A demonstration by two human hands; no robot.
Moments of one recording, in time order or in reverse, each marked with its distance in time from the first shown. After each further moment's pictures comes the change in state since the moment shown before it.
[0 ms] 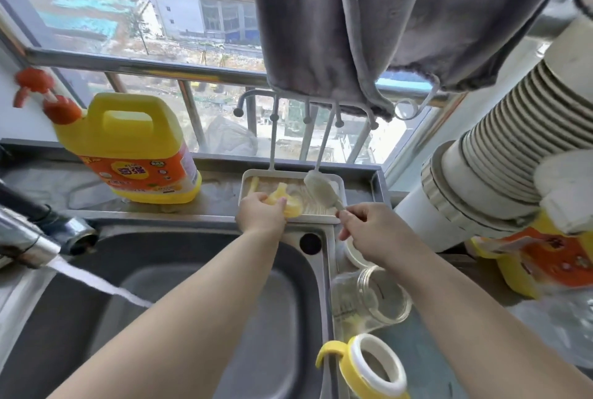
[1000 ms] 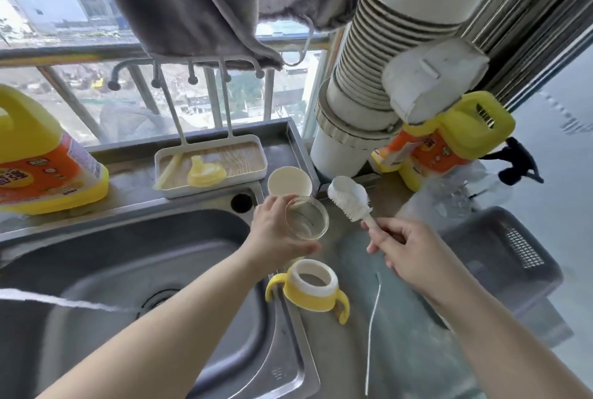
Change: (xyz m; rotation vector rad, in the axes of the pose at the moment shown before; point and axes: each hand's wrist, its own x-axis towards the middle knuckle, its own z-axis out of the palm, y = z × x) left_hand -0.111 -0.046 0.039 0.497 -0.694 0.636; right_hand -0.127 0.131 -0.026 0.268 0.305 0.141
